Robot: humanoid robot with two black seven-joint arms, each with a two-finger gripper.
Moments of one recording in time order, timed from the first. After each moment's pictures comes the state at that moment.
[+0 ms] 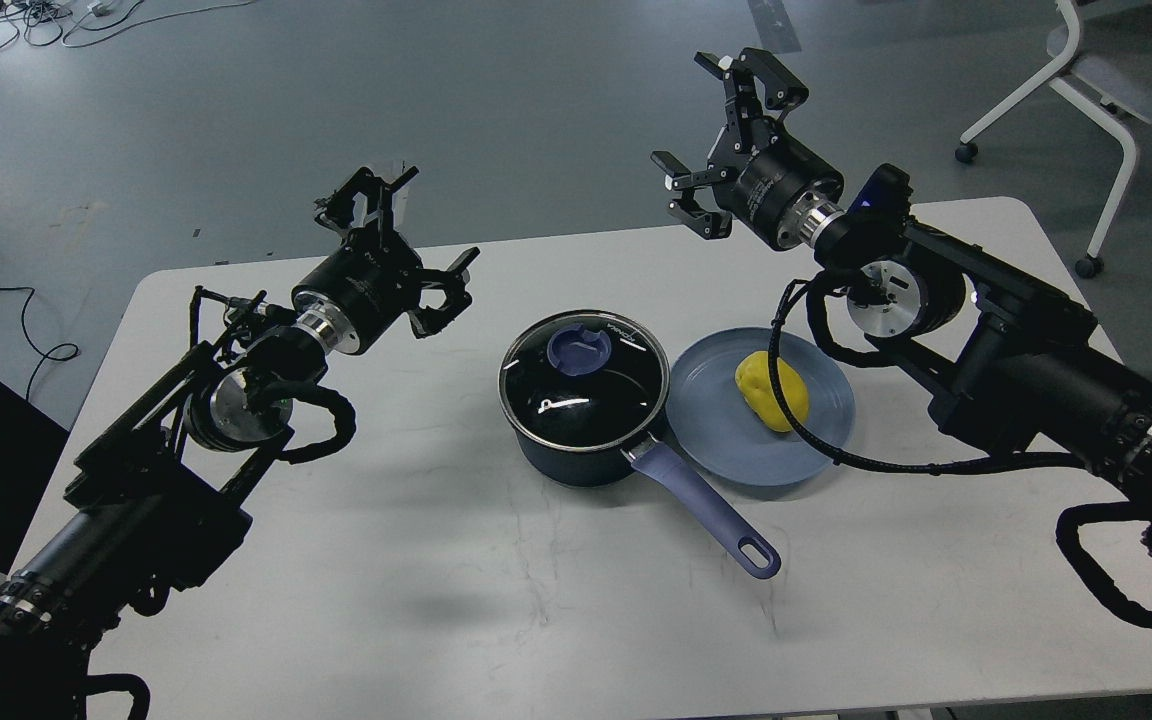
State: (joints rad) left arm -0.70 0.31 -0.83 -0.98 0.00 -0.20 -0.01; right arm 0.88 -0.15 0.67 0.78 -0.11 0.26 0.23
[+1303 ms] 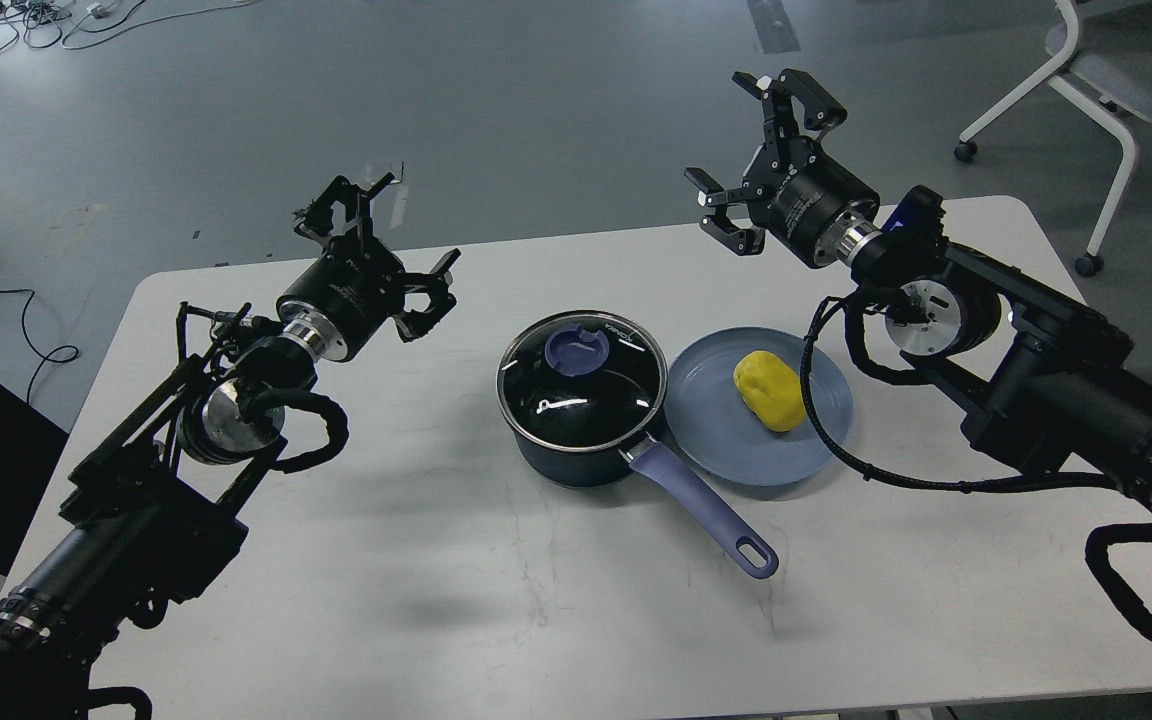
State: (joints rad) left arm -0.66 0.30 -0.87 -0.98 0.01 -0.18 -0.03; right arm 0.84 -0.19 0.69 0.79 -0.11 0.27 0.23
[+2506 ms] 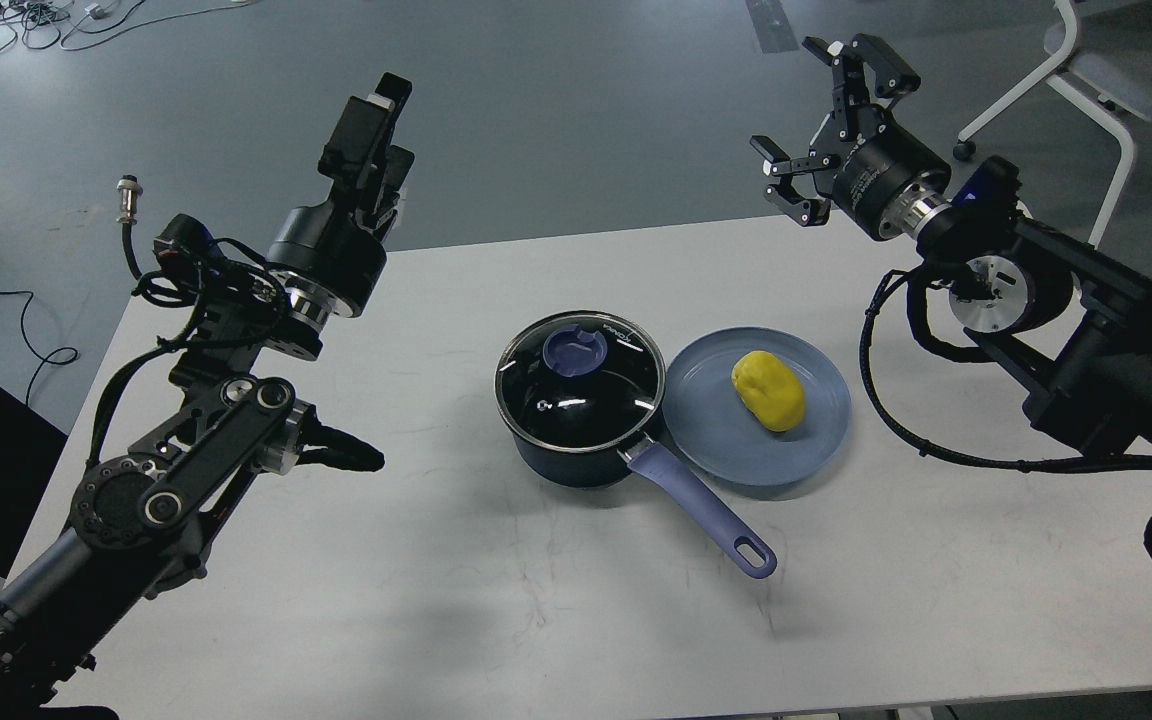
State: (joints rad) left arm -0.64 0.37 -0.75 -1.32 1.22 0.34 -0.32; right arm 0.83 -0.28 0.71 0.79 -0.10 0.27 0.24
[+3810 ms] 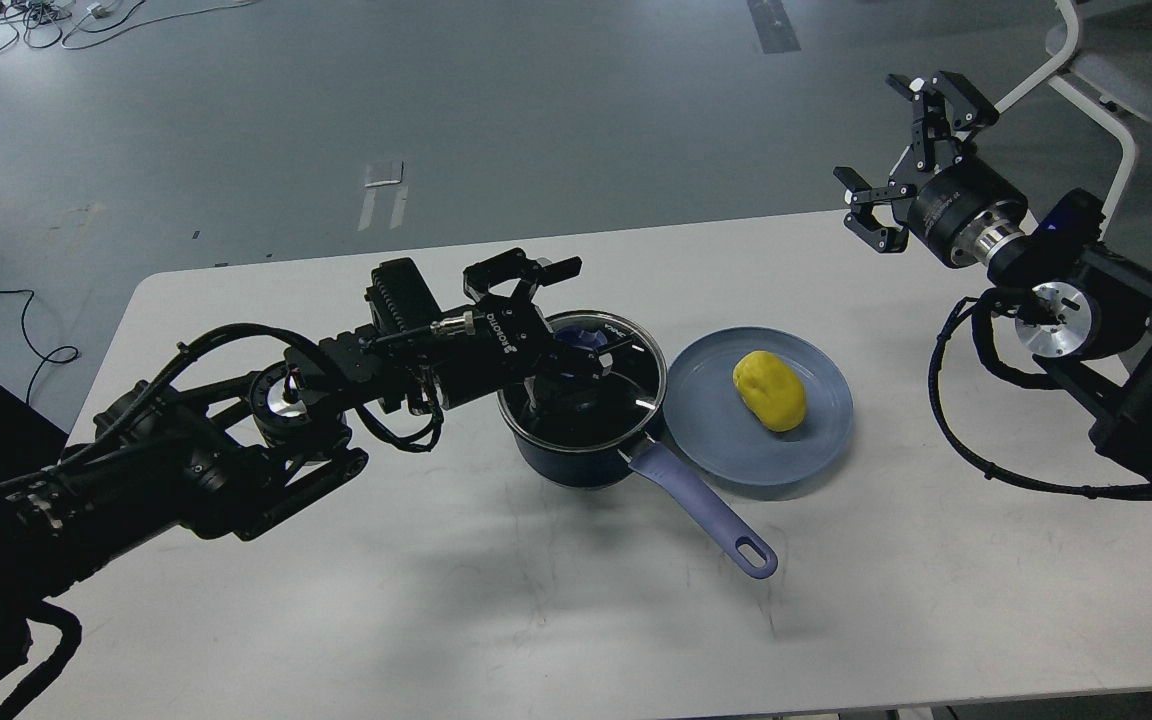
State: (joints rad) left arm -1.00 0.32 -0.08 -0.95 1.94 0.44 -0.45; right arm 0.77 -0.38 0.70 0.78 -0.11 0.22 0.25
